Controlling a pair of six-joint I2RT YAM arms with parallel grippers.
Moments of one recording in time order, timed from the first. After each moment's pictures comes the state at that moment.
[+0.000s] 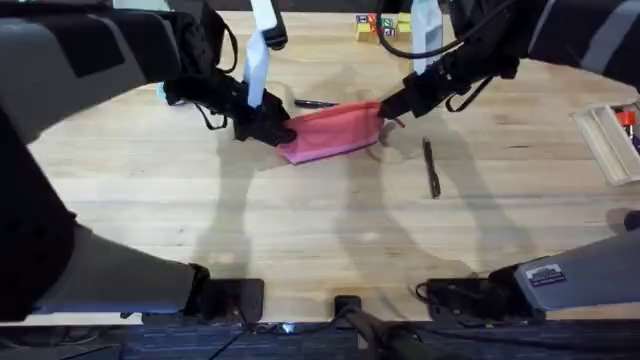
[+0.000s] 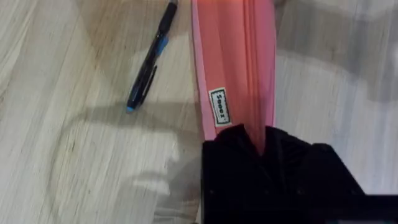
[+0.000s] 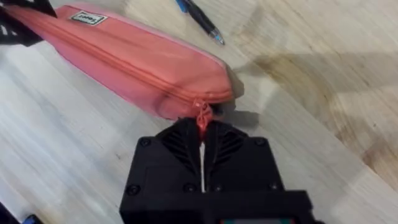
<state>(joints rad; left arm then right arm) -0.07 1.66 1.06 -0.80 0.71 1.13 0.20 1.70 1.23 -0.77 -0.42 -0.39</state>
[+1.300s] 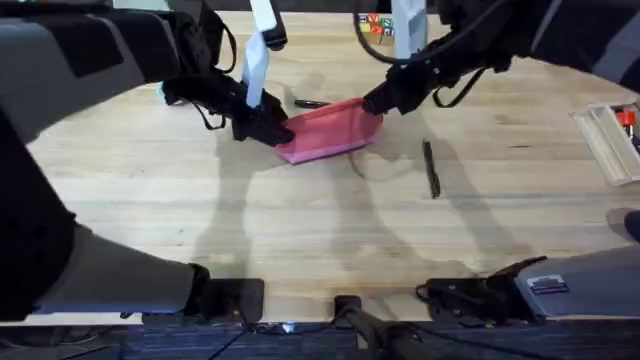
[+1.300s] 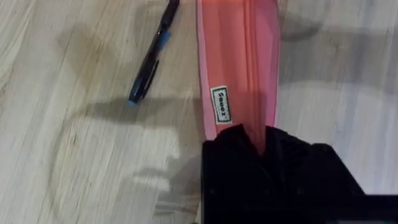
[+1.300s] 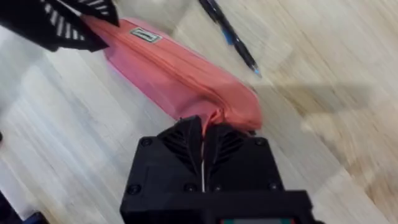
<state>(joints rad) -0.06 1.66 1.06 -0.80 0.69 1.13 0.34 1.62 1.27 -0.77 -0.40 -0.39</state>
